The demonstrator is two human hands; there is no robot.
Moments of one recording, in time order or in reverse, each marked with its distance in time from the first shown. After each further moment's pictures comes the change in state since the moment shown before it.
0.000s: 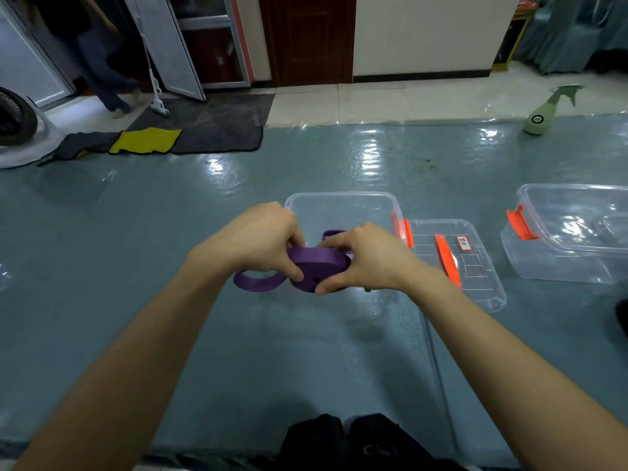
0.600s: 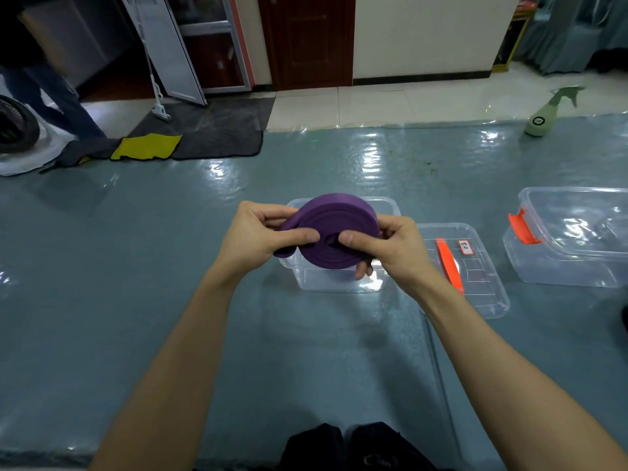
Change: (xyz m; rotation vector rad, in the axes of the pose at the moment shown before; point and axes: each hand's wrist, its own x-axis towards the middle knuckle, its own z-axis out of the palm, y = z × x) left_hand -0.001 -0.010 0.033 -1.200 0.441 -0.109; right_hand -0.006 0.018 -0.003 0.955 0.321 -0.050
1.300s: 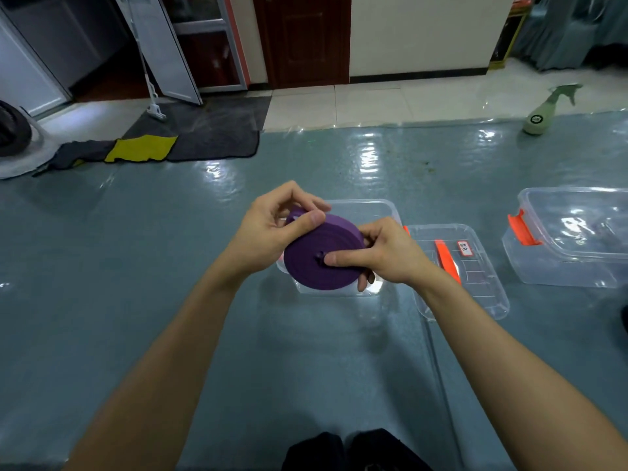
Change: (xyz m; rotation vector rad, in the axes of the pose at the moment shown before) left_hand 0.020 0.013 0.012 0.067 -0.071 0.211; right_hand 0.016 -0.005 -0.006 -0.321 -0.146 0.137
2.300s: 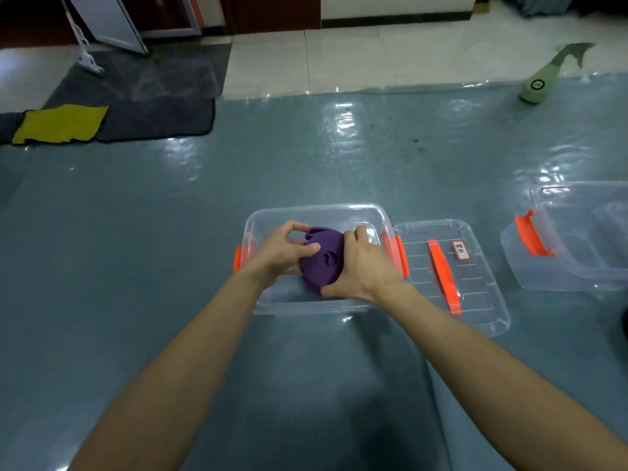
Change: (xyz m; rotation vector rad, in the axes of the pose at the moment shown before) left_hand 0.097 -0.184 0.051 -0.229 -0.057 -0.885; right_hand 0.107 0.121 -0.007 -0.962 0.106 0.318
